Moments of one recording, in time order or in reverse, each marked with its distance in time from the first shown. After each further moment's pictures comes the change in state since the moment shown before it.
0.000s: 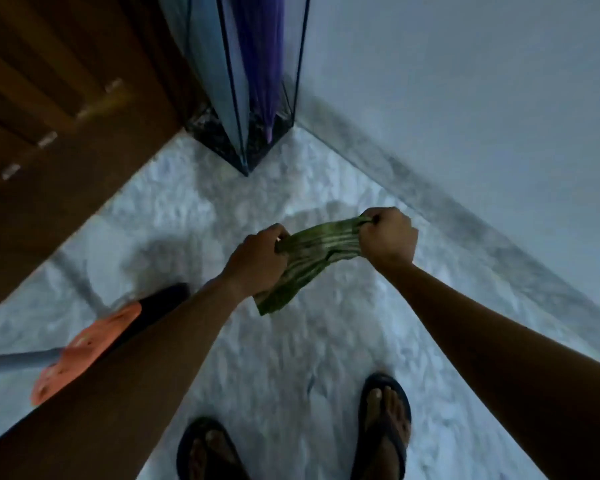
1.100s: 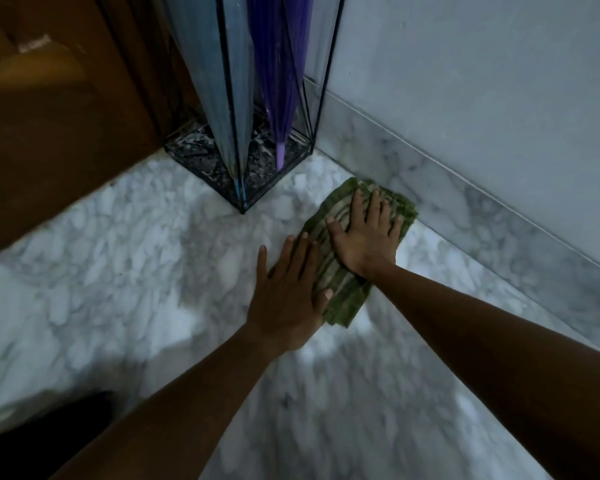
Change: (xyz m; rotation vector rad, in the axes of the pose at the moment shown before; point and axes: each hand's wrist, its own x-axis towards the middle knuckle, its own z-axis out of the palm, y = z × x) left_hand 0.199 -0.098 0.109 0.655 0.424 0.337; right_hand 0.211 0.024 0.201 -0.299 0.013 -0.228
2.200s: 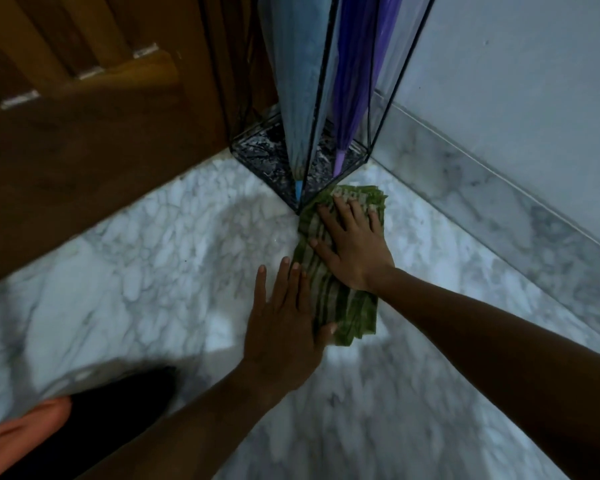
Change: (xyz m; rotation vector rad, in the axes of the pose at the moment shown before) left_hand -0.078 -0.038 -0.030 0.106 0.043 -0.104; right_hand -0.017 -0.068 0.022 -0.182 0.039 -0.590
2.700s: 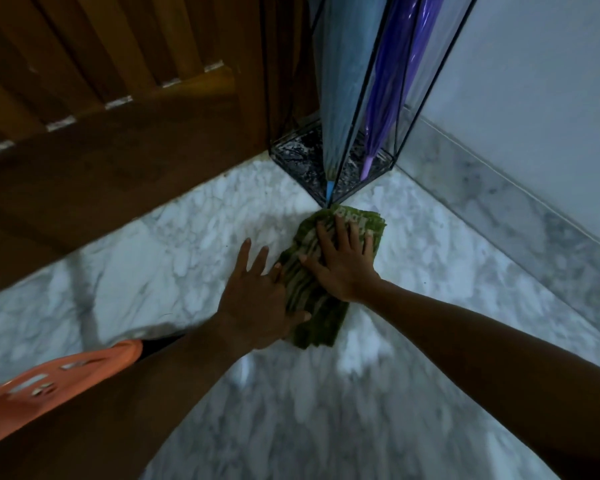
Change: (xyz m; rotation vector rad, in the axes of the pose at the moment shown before) left_hand -0.025 -0.072 -0.042 0.274 -0.180 0.081; right_hand -0.022 -0.071 0.004 0.081 -0.217 0.047
